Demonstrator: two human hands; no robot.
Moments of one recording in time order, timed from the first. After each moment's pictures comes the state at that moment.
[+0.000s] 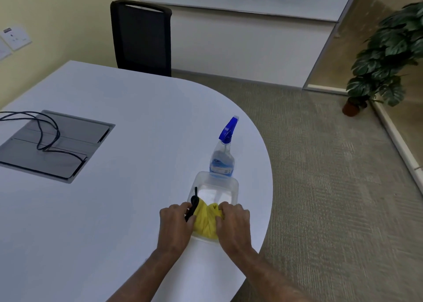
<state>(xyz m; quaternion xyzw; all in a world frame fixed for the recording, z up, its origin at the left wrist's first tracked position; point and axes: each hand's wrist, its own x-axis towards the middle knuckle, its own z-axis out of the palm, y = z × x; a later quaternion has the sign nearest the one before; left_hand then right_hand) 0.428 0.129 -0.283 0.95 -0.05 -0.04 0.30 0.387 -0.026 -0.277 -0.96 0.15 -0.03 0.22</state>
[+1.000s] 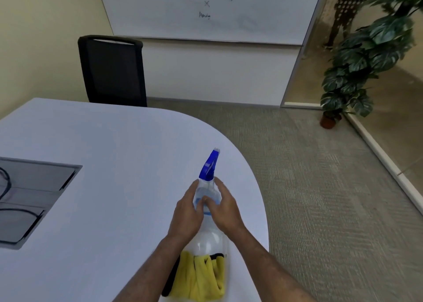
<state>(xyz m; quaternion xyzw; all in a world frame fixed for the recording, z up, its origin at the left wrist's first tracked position) 0.556 0.030 -0.254 0.86 -0.10 -0.11 0.48 0.525 -0.089 -0.261 -0.77 0.17 -0.07 0.61</state>
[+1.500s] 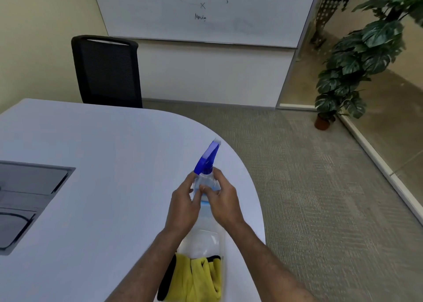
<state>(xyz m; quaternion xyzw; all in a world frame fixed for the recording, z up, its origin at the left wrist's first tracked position) 0.568 0.022 -0.240 0.84 -0.12 -0.04 0.53 0.532 -0.091 -0.227 -0.77 0.14 -0.12 0.61</state>
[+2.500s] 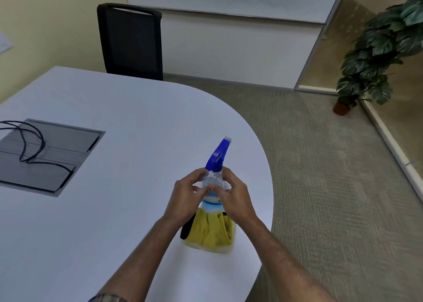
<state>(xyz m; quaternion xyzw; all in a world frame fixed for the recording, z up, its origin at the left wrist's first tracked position) 0.503 0.095 -0.232 0.81 -0.10 -0.11 0.56 0.455 -0.047 -0.227 -0.75 0.13 -0.05 0.65</state>
